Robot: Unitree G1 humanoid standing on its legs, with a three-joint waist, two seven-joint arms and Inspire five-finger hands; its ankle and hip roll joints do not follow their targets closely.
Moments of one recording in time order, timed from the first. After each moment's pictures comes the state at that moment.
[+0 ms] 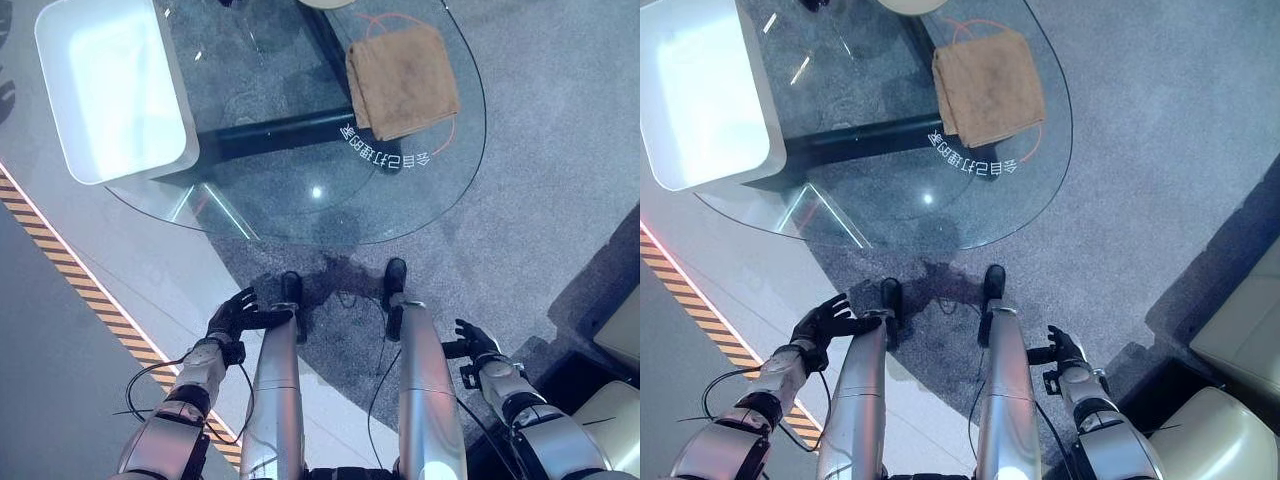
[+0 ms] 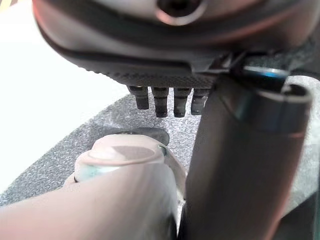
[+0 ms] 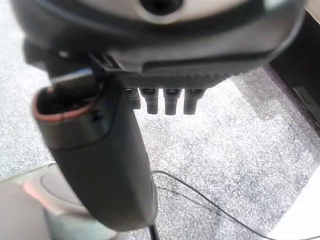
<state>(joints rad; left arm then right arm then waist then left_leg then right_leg) -0.48 0.34 -0.17 1.16 -0.50 -0.14 -0.07 -0.50 -0.38 0.22 1.28 0.18 -0.06 -0.12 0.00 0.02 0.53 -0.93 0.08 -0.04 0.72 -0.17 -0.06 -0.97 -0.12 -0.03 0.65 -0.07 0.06</state>
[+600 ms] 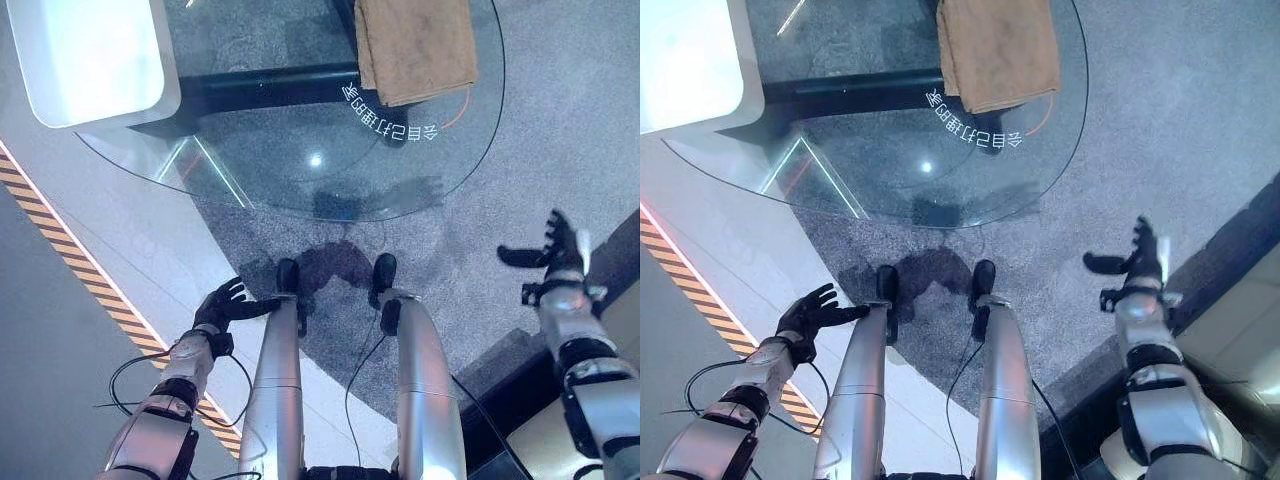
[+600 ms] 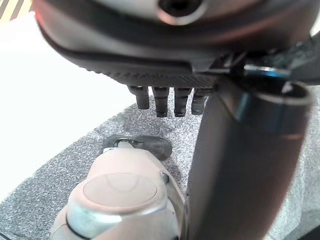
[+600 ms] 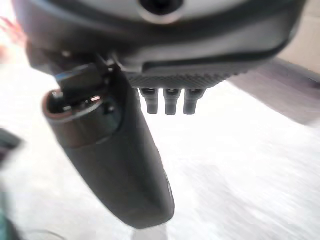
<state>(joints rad) -0.49 0.41 -0.21 1.15 -0.56 -0.15 -0.08 -0.76 -0.70 0.15 1.07 0.29 -0.17 -0.28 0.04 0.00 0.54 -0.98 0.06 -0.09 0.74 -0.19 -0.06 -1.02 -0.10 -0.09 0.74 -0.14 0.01</state>
